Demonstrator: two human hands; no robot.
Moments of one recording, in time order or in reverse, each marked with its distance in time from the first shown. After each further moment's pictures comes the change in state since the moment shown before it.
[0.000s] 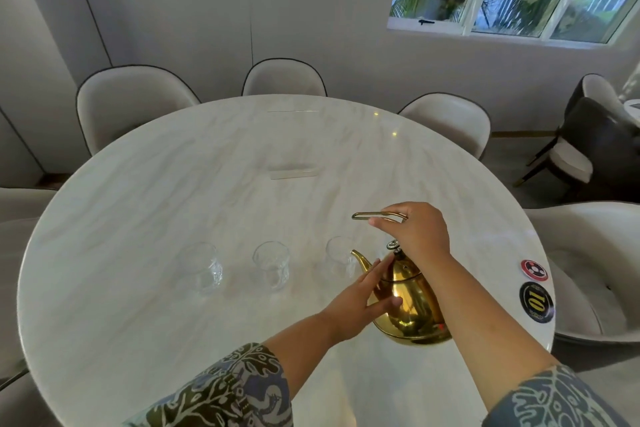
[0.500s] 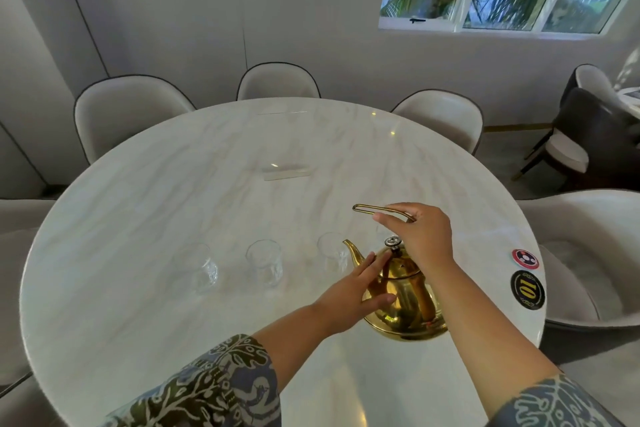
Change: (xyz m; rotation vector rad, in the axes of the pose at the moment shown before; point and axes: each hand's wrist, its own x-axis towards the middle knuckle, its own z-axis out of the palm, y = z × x) left_hand -0.004 0.015 0.003 0.244 -0.041 0.014; right_hand -0.017 0.029 -0.014 0.237 0.115 -0.021
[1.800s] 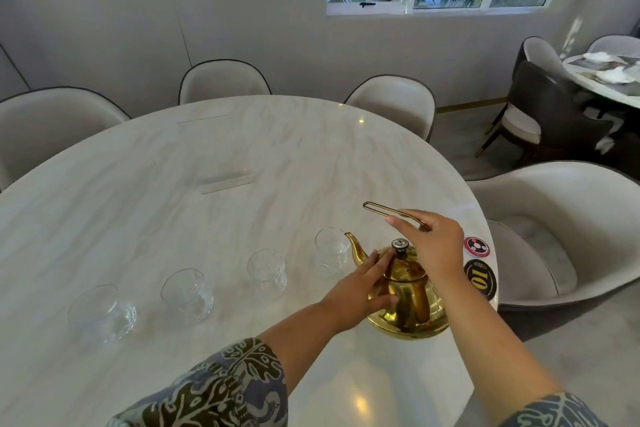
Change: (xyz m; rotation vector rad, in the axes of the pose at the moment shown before) left_hand 0.121 0.049 0.057 0.079 -0.091 0.035; right_hand 0.044 0.110 -0.078 0.116 0.142 0.103
